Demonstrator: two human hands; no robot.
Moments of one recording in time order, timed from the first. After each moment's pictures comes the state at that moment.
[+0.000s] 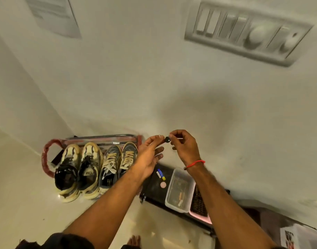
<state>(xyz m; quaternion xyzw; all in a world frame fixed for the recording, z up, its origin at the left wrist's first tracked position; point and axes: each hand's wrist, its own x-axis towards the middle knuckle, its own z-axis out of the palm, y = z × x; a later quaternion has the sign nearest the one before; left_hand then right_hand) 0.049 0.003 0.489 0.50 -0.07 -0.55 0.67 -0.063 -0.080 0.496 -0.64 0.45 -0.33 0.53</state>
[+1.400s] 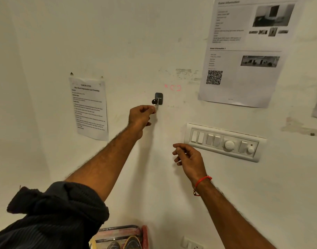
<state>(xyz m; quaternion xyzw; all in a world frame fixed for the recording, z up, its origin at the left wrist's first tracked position) 0.215 -0.101 0.824 0.57 -0.34 -0.20 0.72 0.011 -0.118 0.721 -0.67 0.31 -0.49 0.46</state>
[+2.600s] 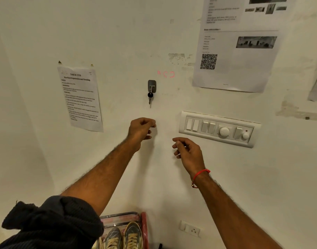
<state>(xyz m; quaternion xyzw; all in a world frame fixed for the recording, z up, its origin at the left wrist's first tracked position) 0.191 -0.094 0.754 0.62 -0.34 -0.27 0.65 -0.004 -0.123 0.700 -0.67 0.33 -0.50 0.44</state>
